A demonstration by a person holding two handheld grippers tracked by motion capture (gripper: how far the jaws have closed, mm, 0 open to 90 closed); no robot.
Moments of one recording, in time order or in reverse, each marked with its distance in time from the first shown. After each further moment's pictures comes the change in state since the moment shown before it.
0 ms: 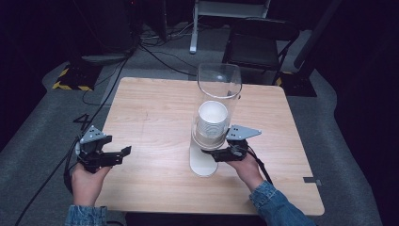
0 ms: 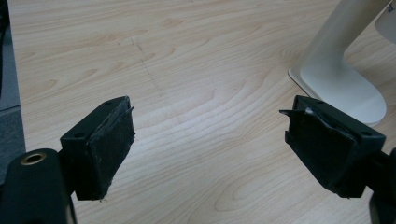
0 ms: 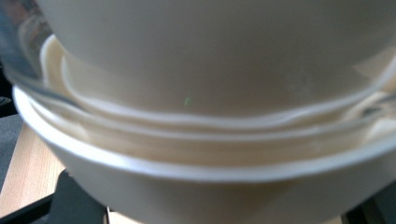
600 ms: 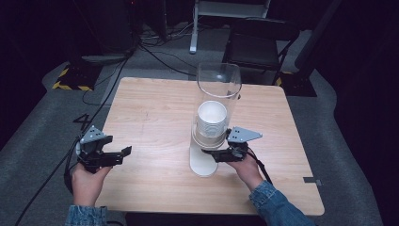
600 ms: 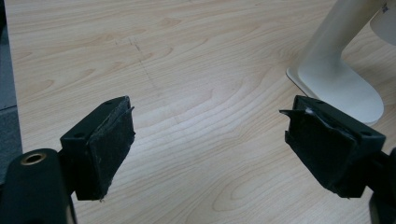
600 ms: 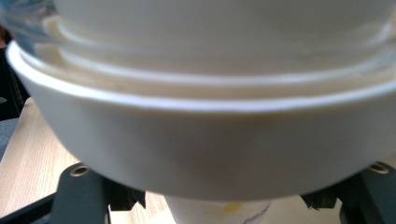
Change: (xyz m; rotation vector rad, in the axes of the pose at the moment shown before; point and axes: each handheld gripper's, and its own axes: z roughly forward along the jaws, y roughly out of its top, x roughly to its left) left arm -0.001 0.000 0.001 0.002 -0.005 0.000; right arm -0.003 -0.010 0.002 -0.064 0.002 -0.029
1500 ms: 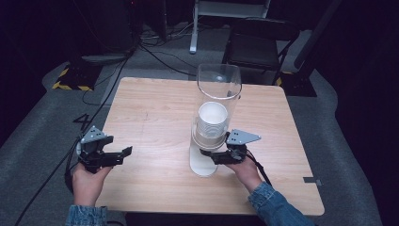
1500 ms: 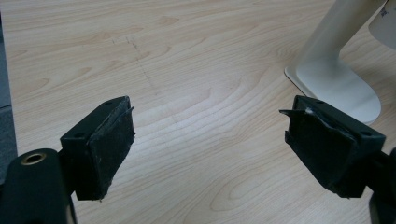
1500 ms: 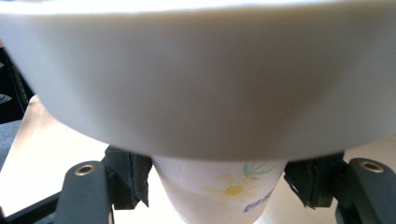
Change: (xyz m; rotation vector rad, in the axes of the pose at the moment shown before) left arm 0.001 -0.001 0.001 0.004 -0.007 -0.001; right arm 0.003 -0.009 0.002 0.008 0.010 0.025
